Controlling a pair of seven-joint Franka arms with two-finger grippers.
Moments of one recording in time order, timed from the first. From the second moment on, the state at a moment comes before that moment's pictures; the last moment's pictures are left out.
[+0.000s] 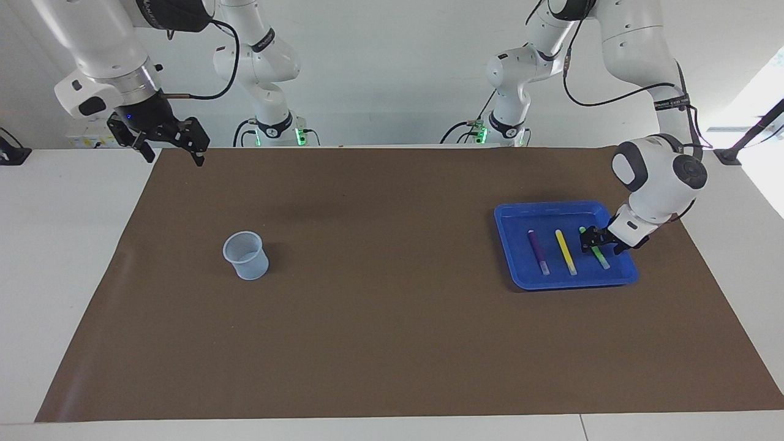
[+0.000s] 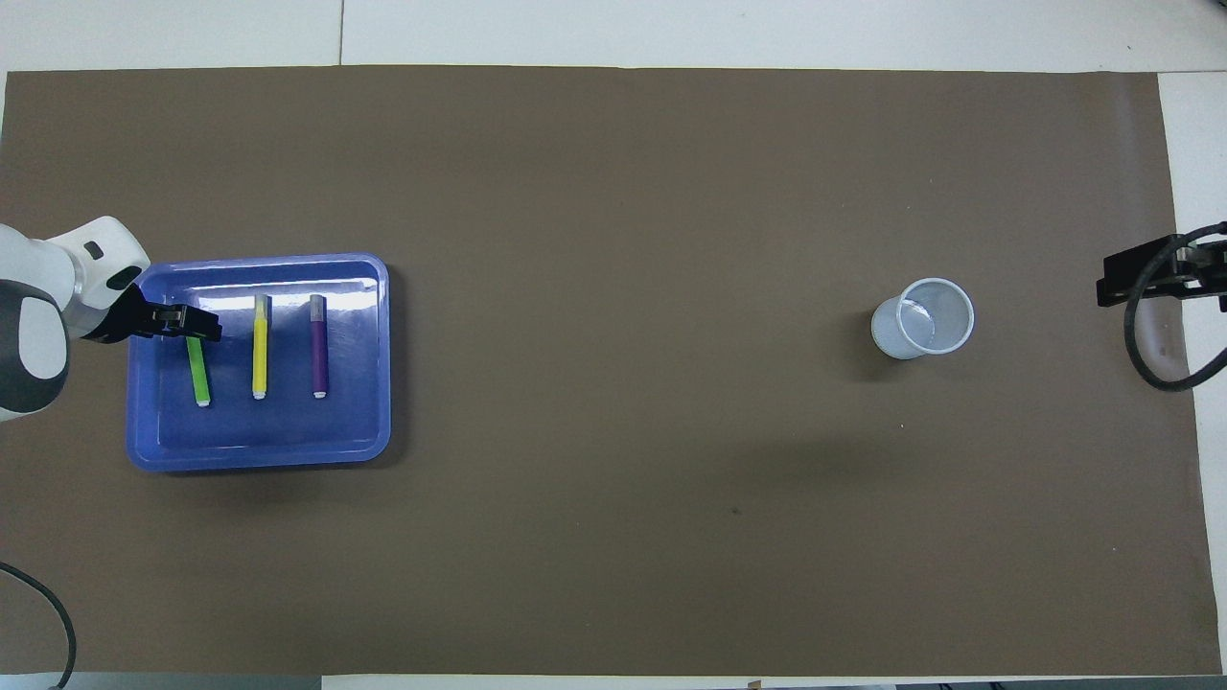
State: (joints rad) left arm 0.23 0.25 -0.10 -2.06 0.02 2.25 0.28; right arm 0.02 -0.01 -0.05 -1.54 -0.04 1.50 0.05
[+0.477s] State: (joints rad) left arm 0.23 0.25 -0.10 -2.07 0.02 2.28 0.28; right arm 0.02 -0.01 -0.05 -1.54 -0.04 1.50 0.05
